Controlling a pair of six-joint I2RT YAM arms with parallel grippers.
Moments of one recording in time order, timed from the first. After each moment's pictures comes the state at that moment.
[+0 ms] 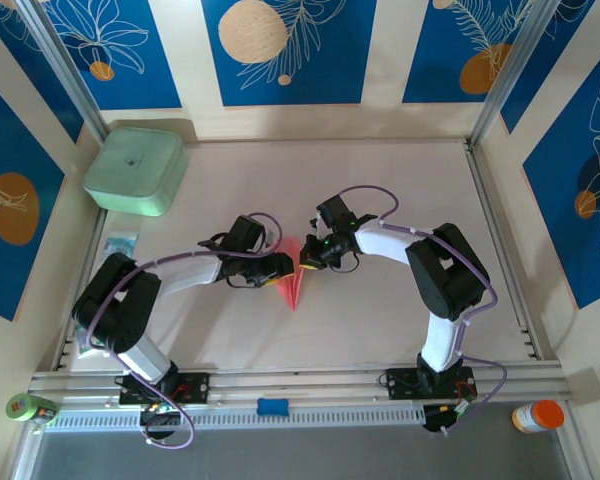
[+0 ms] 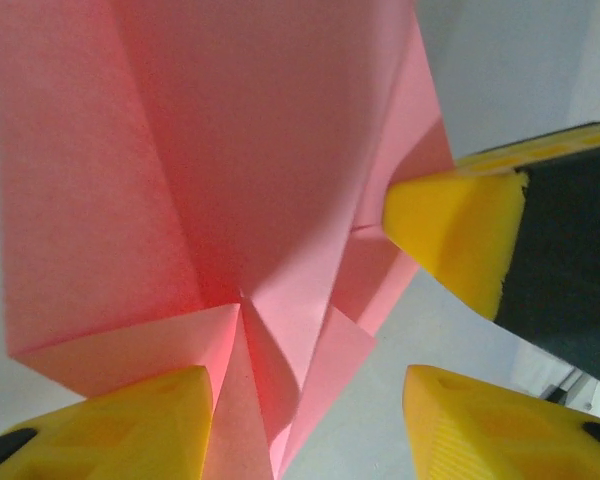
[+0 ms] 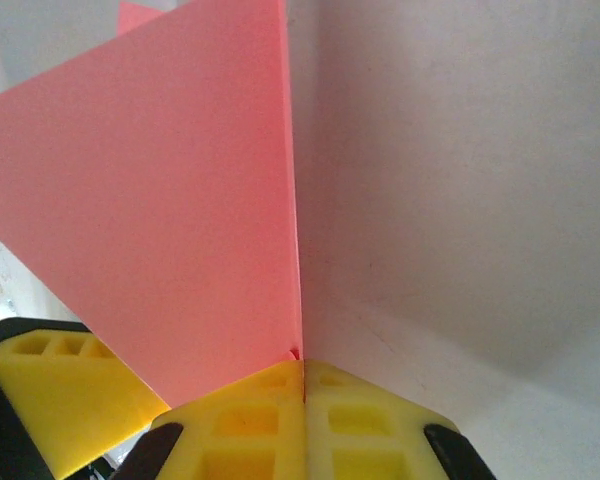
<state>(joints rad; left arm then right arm) -0.62 1.62 0.84 -0.19 0.45 -0.83 0.57 1.84 1.09 -0.37 -0.49 0.70</state>
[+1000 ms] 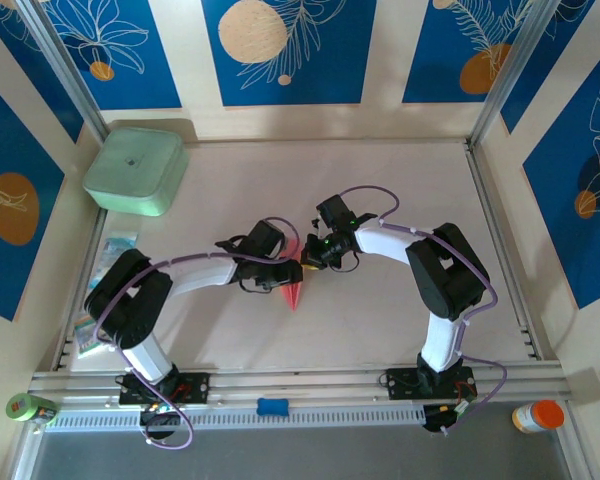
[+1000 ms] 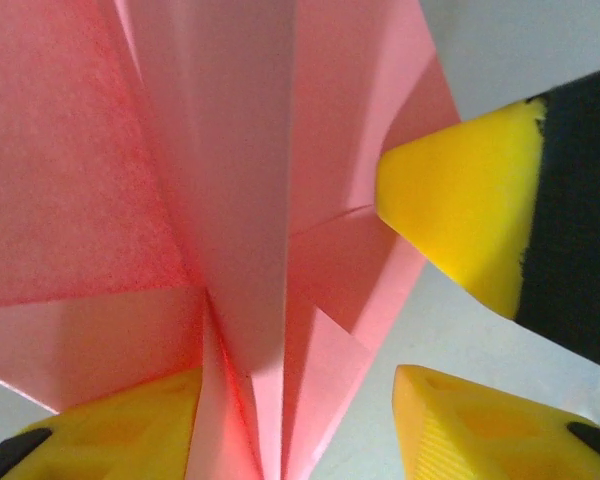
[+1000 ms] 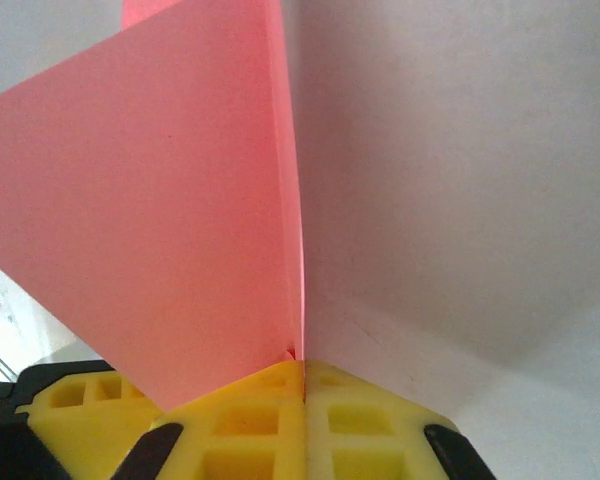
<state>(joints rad) -0.73 1.68 0.93 -0.28 0.29 -0.78 0.57 1.84 1.10 -0.40 -0.47 0.73</state>
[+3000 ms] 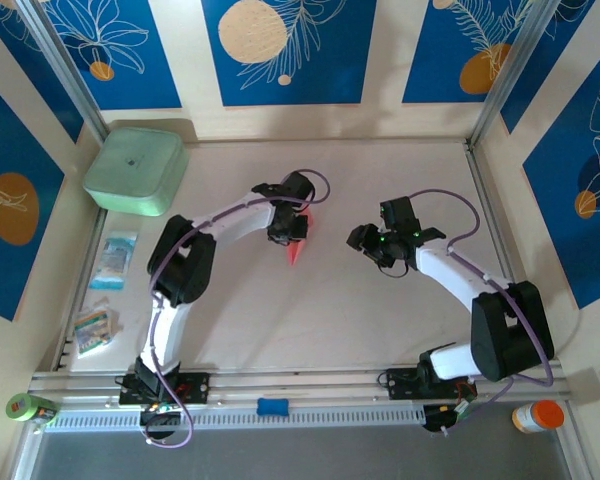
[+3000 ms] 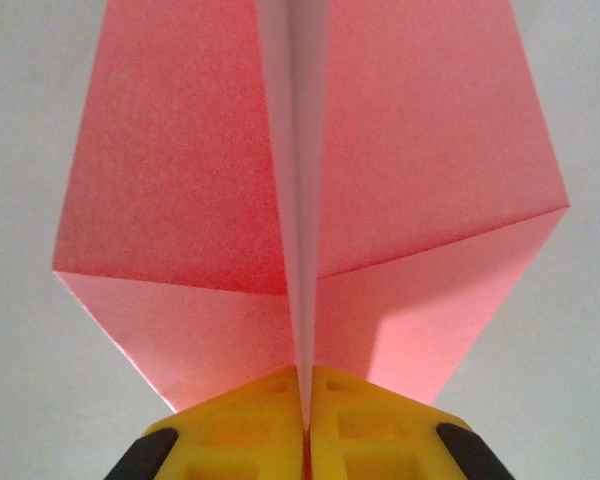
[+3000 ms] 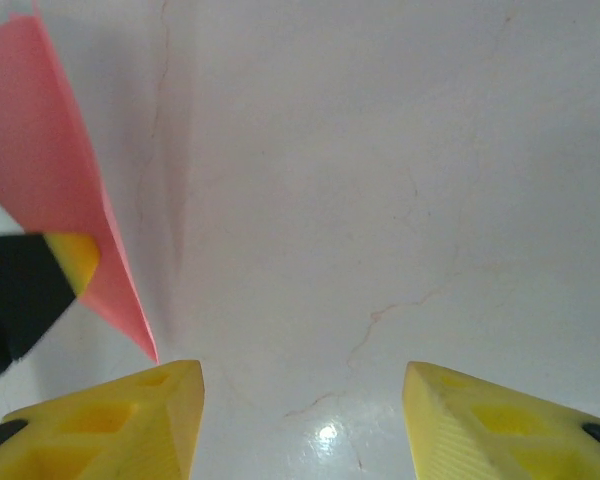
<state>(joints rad) -0.67 2.15 1.74 -0.83 -0.02 -0.54 0.31 1.38 0.82 -0.42 -0.25 0.81</state>
